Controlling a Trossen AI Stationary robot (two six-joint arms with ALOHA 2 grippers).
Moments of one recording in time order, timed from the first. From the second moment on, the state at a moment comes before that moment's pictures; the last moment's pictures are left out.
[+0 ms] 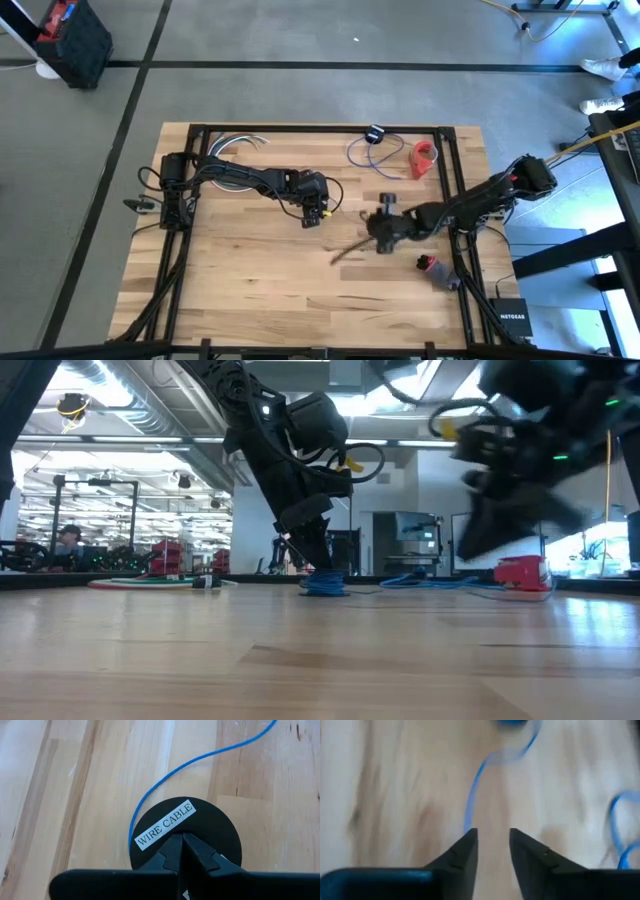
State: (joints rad) left arm 0.13 1.91 1.21 -0.31 -0.11 0.02; right arm 0.26 1.41 0.61 -0.27 0.47 0.10
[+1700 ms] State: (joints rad) left arm 0.13 1.91 1.21 -0.31 -0.11 0.02; right arm -0.03 1.80 0.76 -0.05 0.31 -0.02
